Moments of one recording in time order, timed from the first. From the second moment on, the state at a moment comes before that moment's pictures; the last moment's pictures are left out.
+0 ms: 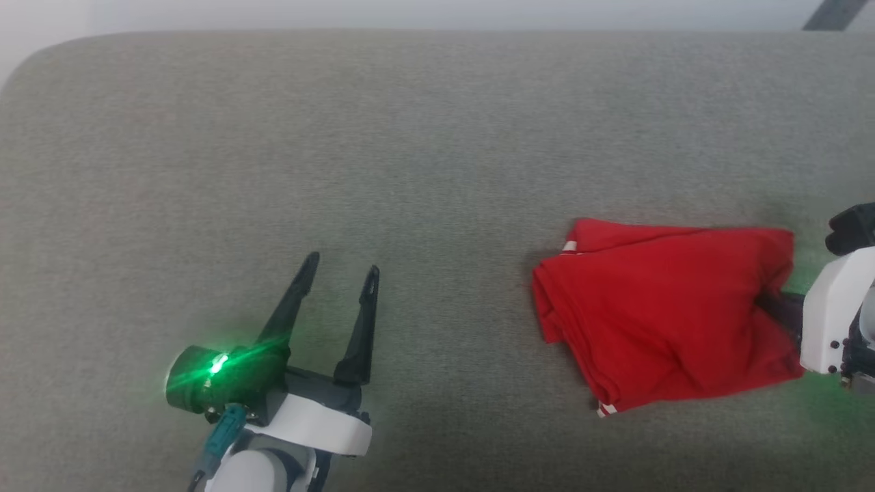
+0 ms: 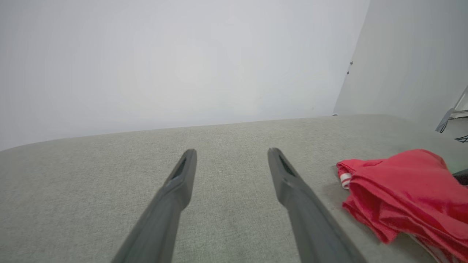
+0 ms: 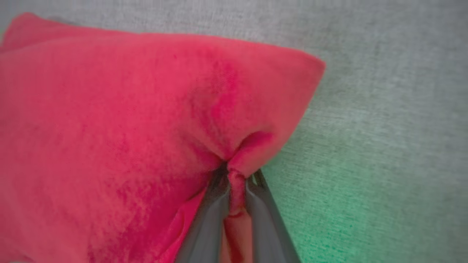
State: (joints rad) left arm -0.10 0.05 -0.16 0.02 -0.10 -0.09 -0.26; right arm -0.50 -0.69 0.45 0.47 0.94 0.13 0.55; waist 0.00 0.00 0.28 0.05
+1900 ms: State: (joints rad) left arm -0.63 0.20 -0.30 0.04 -0.04 -0.10 -0.26; right arm -1.04 -0.72 0.57 1.17 0.82 0.13 -0.24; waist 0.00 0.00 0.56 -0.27
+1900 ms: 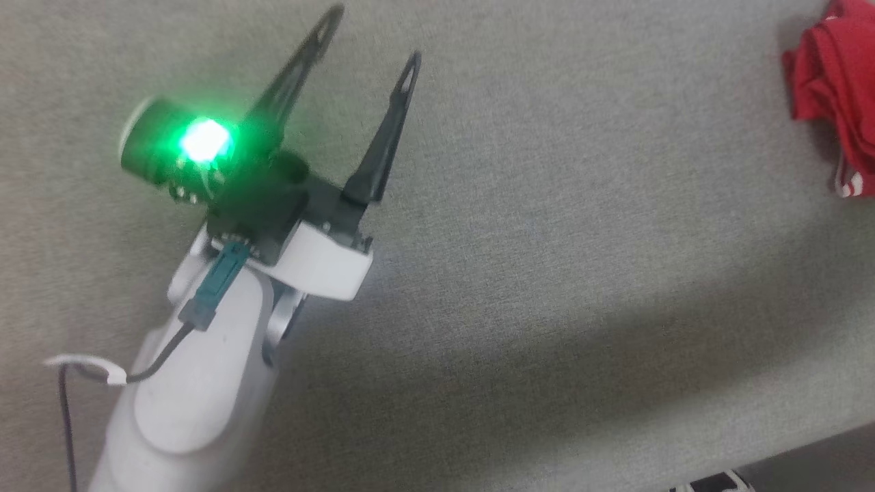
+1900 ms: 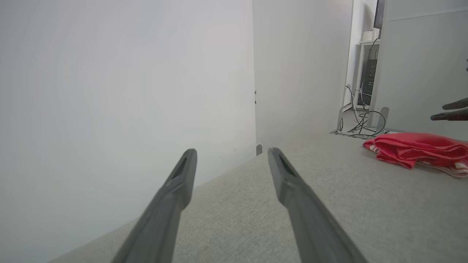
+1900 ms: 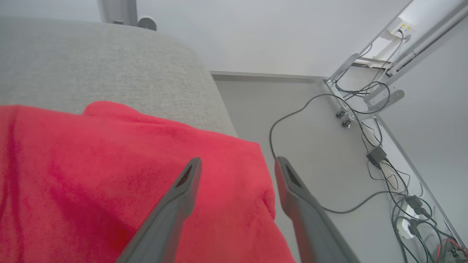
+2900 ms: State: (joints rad) left arm -0.06 0.06 0.02 0.11 -0.14 -0.12 -0.26; right arm -0.43 -0.40 0.31 0.59 0.60 0.13 -0.26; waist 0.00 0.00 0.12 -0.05
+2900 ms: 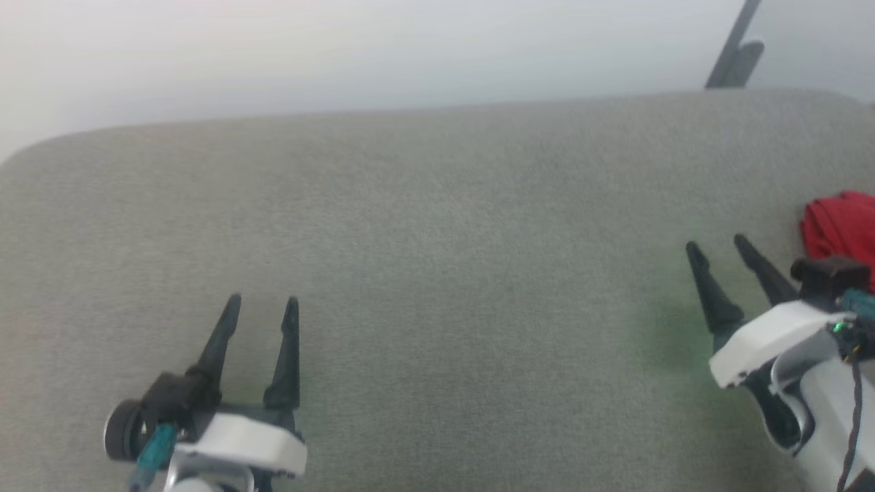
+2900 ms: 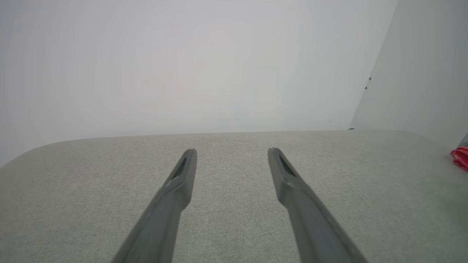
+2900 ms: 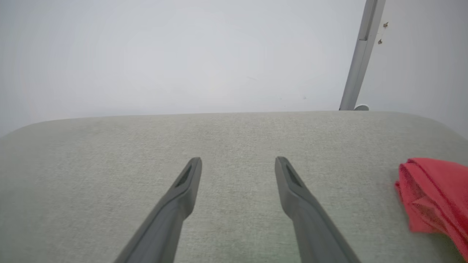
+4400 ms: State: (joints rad) left arm 0.20 0.05 0.03 -0.05 -0.17 -0.13 -0.26; right arm 0.09 -0.32 -0.01 0.10 0.48 0.13 -0.25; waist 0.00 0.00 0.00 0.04
